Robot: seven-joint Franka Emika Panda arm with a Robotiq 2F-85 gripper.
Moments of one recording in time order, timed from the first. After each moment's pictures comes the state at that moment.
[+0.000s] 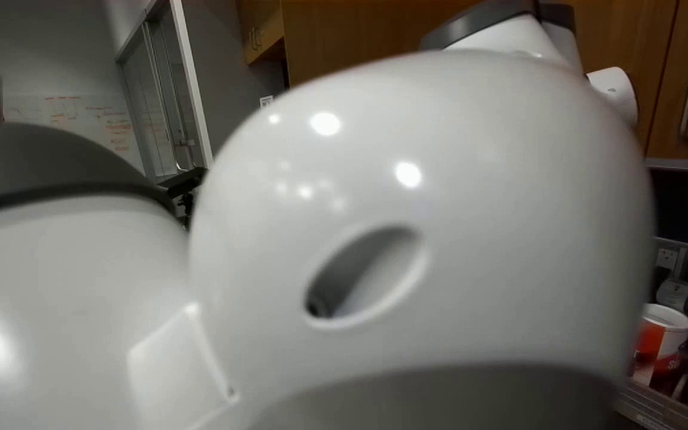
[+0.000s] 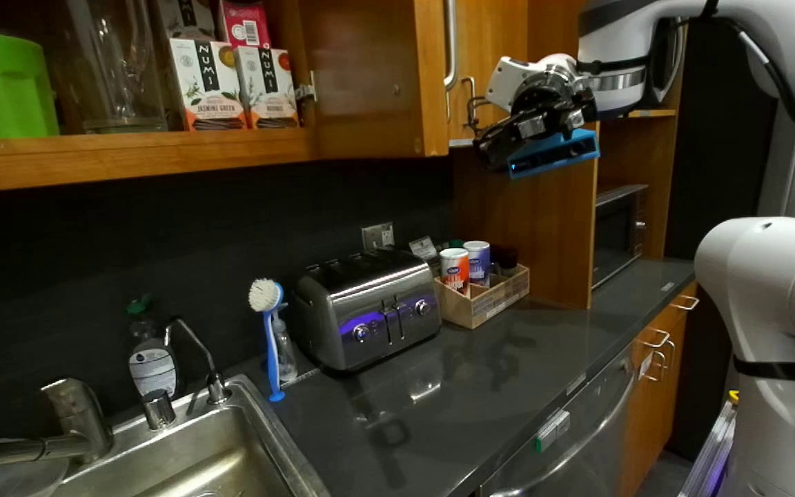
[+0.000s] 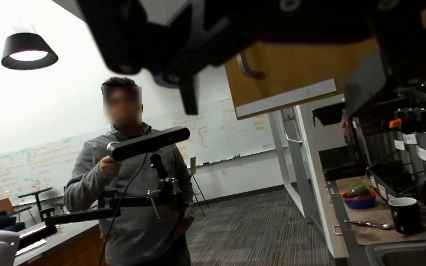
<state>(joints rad) 0.94 -1.15 -0.95 -2.45 0.37 1.58 -1.29</state>
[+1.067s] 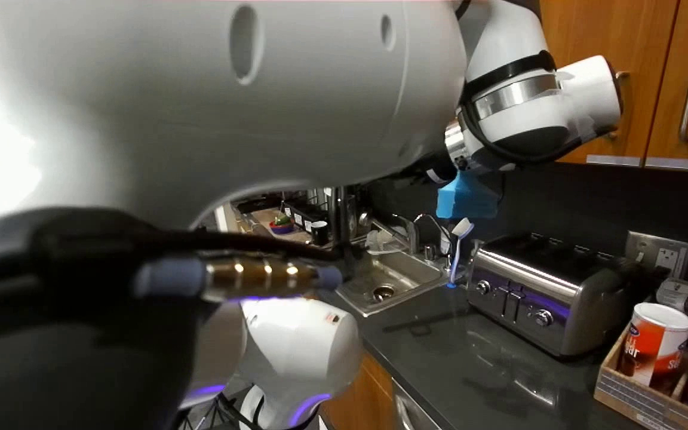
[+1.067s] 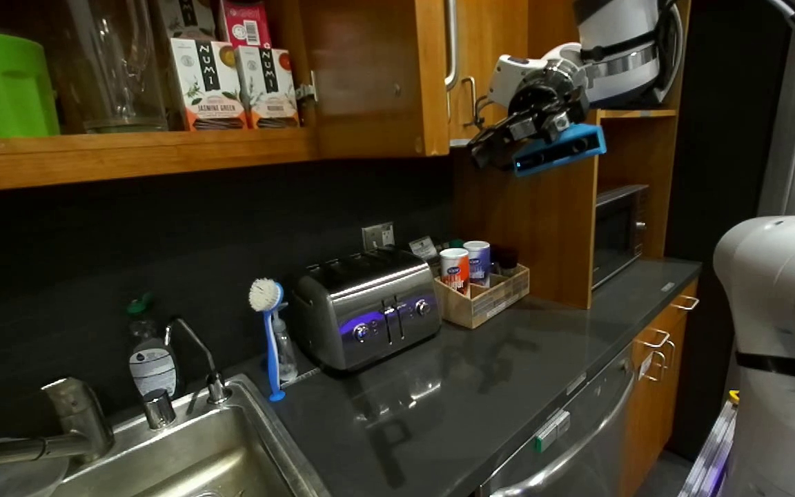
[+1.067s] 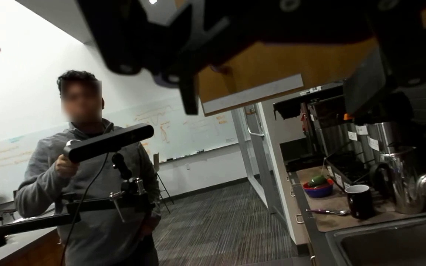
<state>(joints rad) 0.65 -0.94 -0.77 -2.48 0.55 1.58 -1.41</state>
